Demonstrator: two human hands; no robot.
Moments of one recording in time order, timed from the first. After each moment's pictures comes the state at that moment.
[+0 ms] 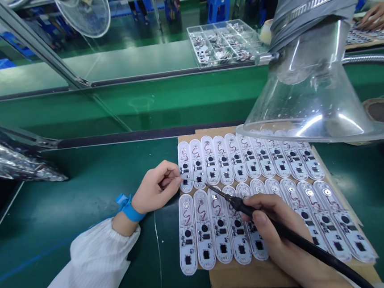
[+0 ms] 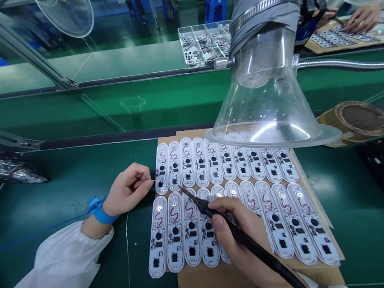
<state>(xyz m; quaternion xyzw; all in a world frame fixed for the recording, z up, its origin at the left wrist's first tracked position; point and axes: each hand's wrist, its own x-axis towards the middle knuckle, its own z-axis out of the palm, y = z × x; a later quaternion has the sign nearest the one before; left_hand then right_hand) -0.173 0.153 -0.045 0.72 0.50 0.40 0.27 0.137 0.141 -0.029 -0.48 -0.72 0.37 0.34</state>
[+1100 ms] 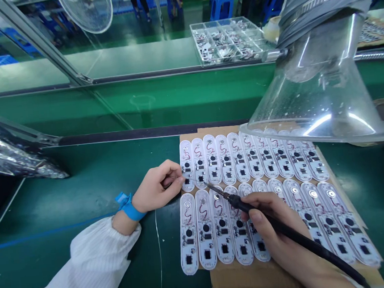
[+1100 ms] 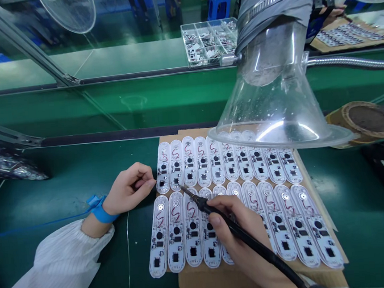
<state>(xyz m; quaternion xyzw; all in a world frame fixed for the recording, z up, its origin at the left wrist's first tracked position) -0.172 0.154 -0.044 0.73 0.50 0.38 0.25 0.136 0.146 -0.028 -0.48 -0.72 0.39 0.32</state>
